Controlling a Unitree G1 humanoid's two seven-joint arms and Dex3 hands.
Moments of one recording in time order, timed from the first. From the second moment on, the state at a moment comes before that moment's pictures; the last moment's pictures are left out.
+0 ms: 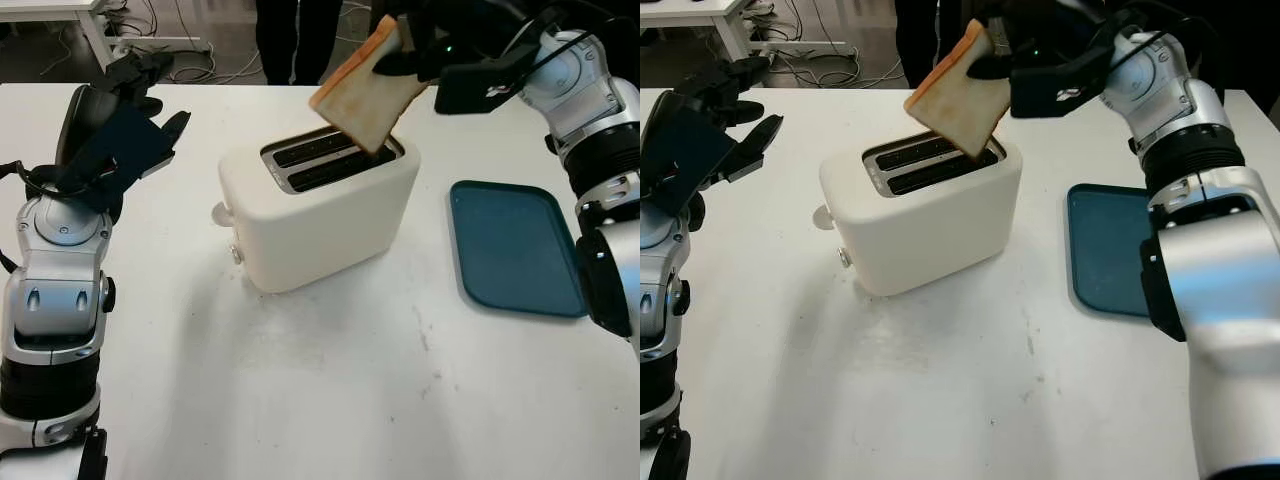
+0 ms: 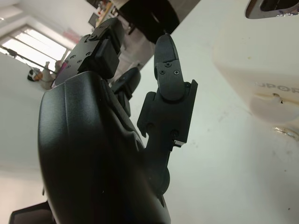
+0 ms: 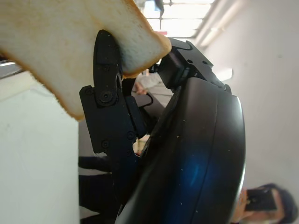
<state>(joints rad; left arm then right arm) -0.47 0.44 0.10 -0.39 0.17 0.66 -0.14 -1.37 -0.51 0.20 1.19 -0.38 -0.68 0.31</state>
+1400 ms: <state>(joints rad) -0.46 0.43 0.10 -0.38 0.17 0.64 -0.14 -1.30 -0.47 -0.02 1.31 -0.22 -0.14 -0.07</state>
